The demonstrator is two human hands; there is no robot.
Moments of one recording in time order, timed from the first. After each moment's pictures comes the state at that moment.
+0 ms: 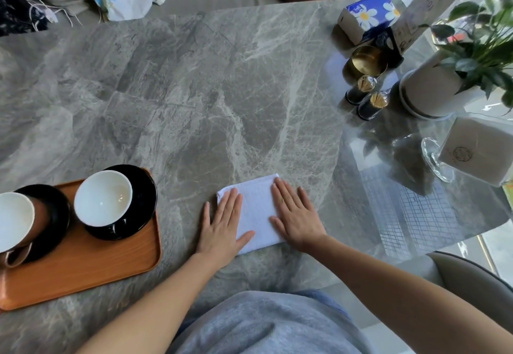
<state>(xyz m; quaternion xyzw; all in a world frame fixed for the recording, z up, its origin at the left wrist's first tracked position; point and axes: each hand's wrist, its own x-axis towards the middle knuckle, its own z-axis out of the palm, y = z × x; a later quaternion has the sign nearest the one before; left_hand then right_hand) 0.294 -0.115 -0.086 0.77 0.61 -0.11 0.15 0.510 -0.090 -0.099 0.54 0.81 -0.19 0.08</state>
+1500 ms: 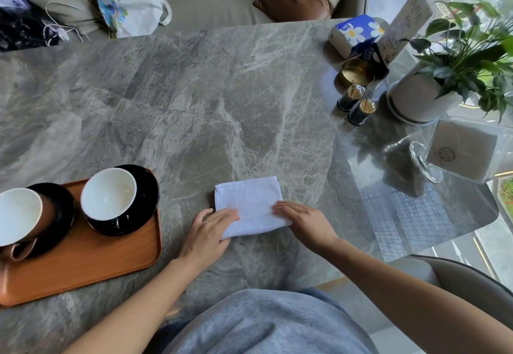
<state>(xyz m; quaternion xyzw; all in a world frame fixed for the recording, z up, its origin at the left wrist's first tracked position) 0.265 -0.127 -0.058 0.80 0.54 0.11 0.24 0.527 -0.105 -0.056 0.50 0.82 -0.24 -0.11</state>
